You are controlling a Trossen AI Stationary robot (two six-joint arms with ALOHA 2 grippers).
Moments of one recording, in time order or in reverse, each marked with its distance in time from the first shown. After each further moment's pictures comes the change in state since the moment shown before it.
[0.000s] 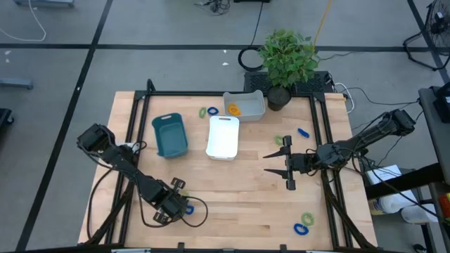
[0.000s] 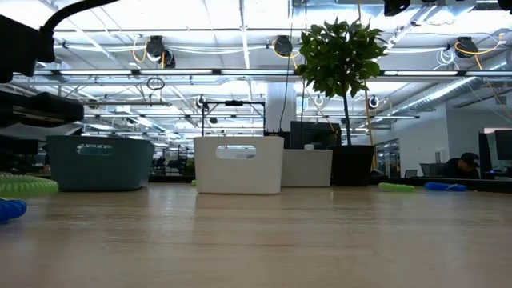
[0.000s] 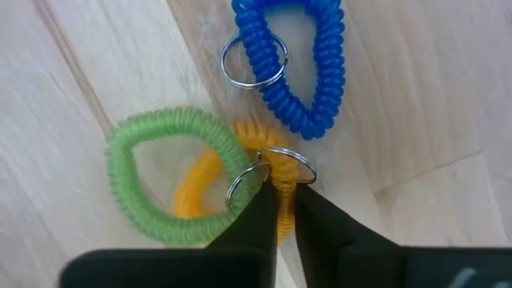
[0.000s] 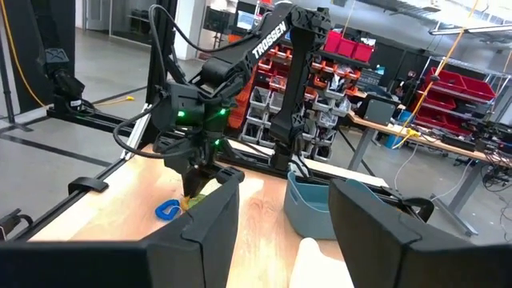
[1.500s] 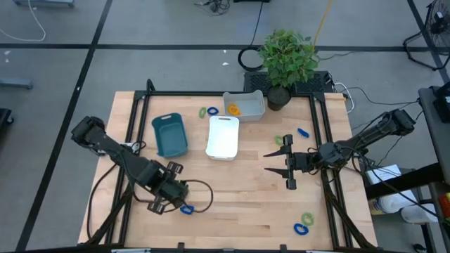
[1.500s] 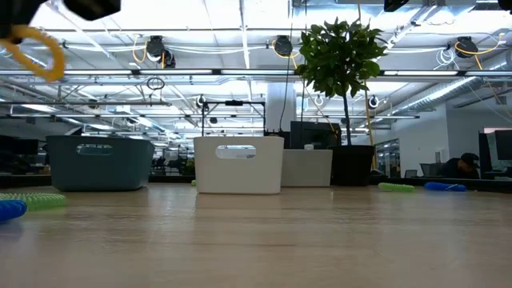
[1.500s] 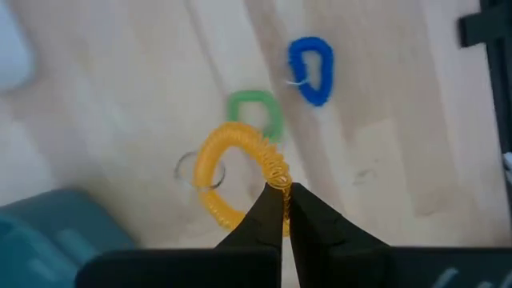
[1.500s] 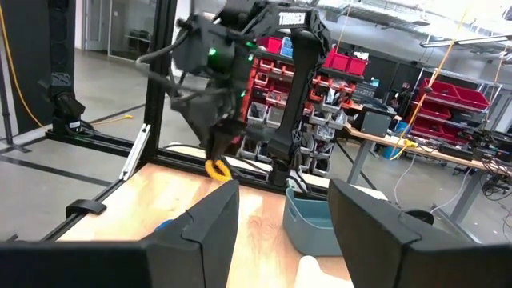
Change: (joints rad) left arm 0.123 -0.168 0.456 -0.633 0.036 0.072; right arm 0.000 0.000 0.000 0.060 0.002 0.001
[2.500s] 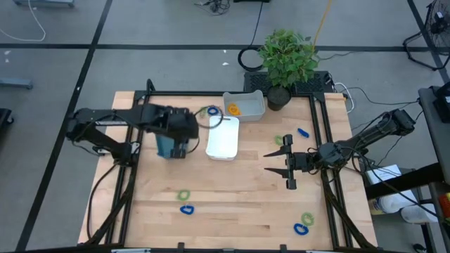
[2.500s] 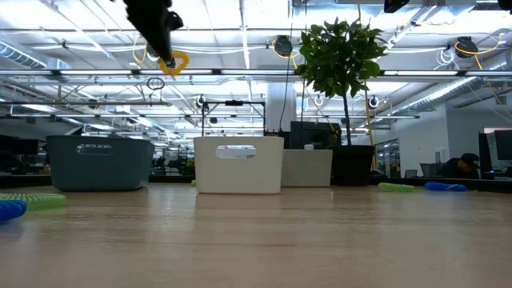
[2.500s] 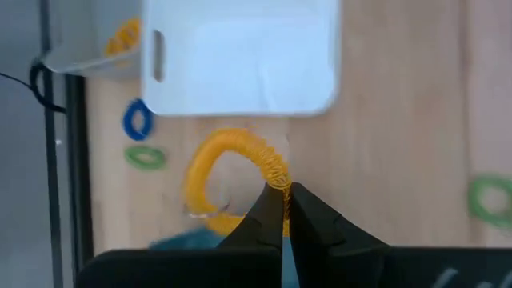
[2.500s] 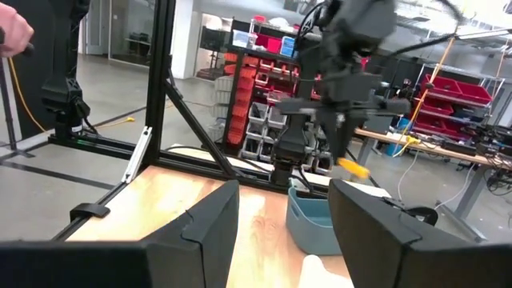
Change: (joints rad) left arm 0.592 -0.143 0.065 0.087 -0.177 0.361; right arm 0.000 0.000 0.000 0.000 0.000 0.018
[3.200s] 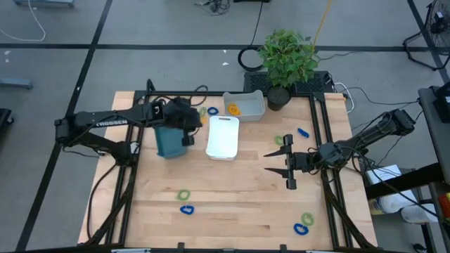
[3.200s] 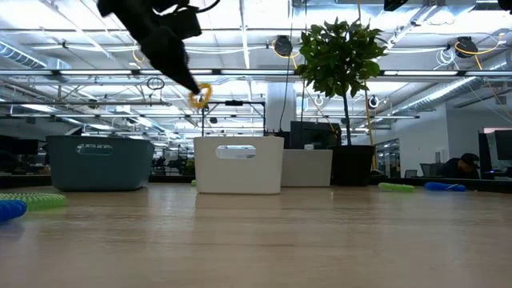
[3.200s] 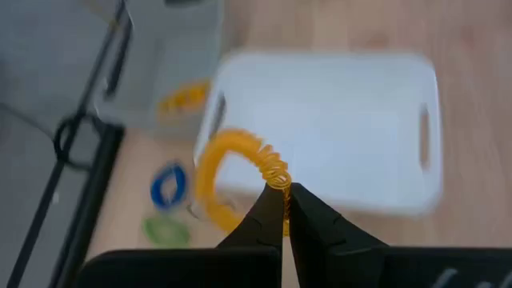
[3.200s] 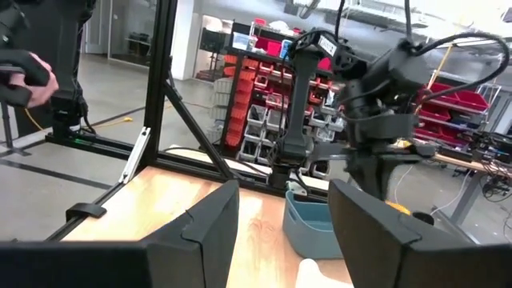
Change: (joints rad) left arm 0.257 -0.144 -0.430 0.672 0.147 0.118; right arm 0.000 0.000 0.000 0.008 -0.001 -0.018
